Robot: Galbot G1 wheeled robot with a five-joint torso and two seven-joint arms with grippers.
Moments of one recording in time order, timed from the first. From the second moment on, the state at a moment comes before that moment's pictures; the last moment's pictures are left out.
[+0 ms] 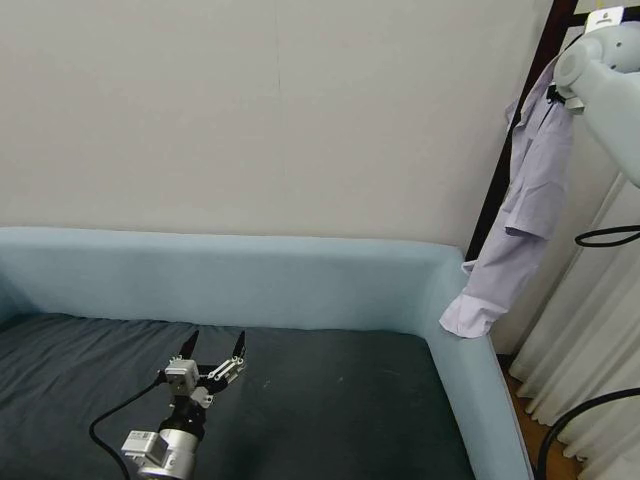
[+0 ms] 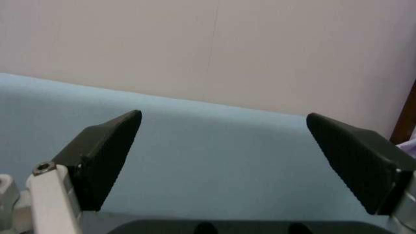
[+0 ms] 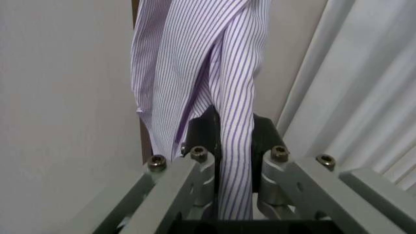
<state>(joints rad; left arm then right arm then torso) 1.44 -0.98 -0.32 -2.09 -0.51 -0.25 -0.33 0.74 0.98 -0.68 0.71 1.31 -0.73 0.64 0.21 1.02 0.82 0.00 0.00</state>
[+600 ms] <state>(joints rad) 1.45 -1.01 -0.32 -2.09 -0.51 -0.26 -0.33 0.64 0.86 -0.56 0.97 1.03 -0.70 0.52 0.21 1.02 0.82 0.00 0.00</state>
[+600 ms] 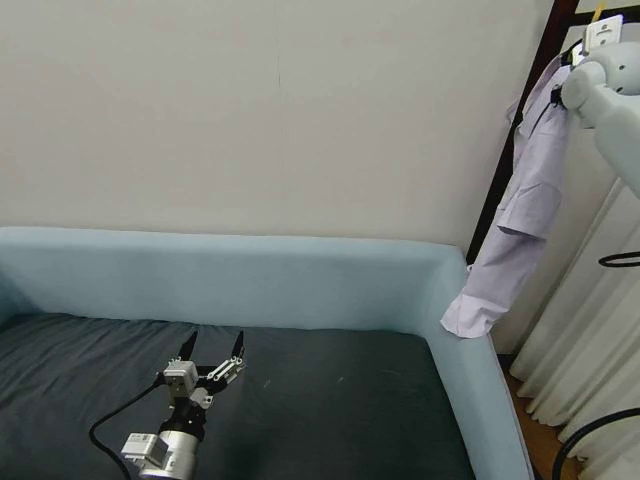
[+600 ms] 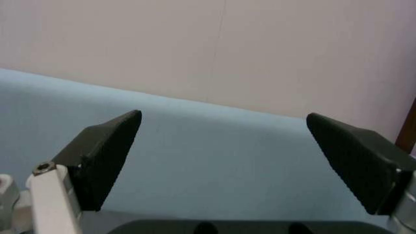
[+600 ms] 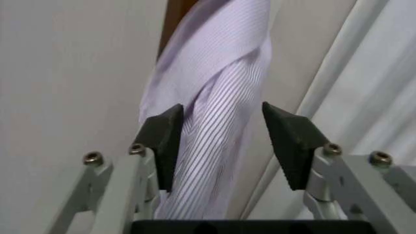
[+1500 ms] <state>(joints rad) 1.51 -1.15 -0.32 -2.04 -0.39 -0.33 -0.30 -0.43 0.78 -0.07 1.76 0.92 -0.17 0.40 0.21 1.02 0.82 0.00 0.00</state>
